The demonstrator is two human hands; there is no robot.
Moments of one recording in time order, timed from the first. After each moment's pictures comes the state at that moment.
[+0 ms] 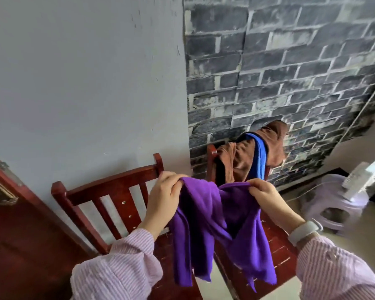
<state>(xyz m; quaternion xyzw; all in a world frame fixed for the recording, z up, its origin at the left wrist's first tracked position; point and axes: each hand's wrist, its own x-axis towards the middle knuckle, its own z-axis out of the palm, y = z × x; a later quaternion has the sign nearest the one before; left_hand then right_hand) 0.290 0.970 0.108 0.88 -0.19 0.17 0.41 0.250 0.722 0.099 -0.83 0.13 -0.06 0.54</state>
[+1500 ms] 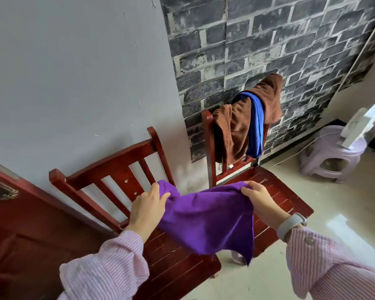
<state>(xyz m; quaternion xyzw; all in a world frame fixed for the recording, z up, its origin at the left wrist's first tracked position) 0.250 1.022 0.060 0.99 -0.12 0.01 0.07 0.196 0.768 0.022 -0.68 0.31 0.03 0.66</state>
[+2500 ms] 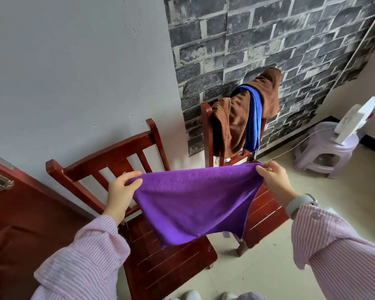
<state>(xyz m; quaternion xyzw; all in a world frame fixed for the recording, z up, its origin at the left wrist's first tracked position) 0.278 1.076 0.052 0.85 0.05 -0.04 0.52 0.201 0.726 0.023 -0.72 0.34 -0.09 0.60</state>
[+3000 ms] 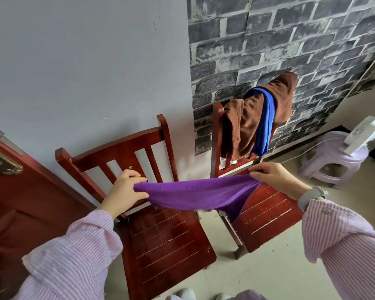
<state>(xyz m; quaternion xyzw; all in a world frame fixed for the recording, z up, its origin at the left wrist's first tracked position) 0.283 1.102 0.046 0.96 -0.10 -0.08 0.25 0.219 0.728 0.055 -0.91 0.12 0.08 0.39</state>
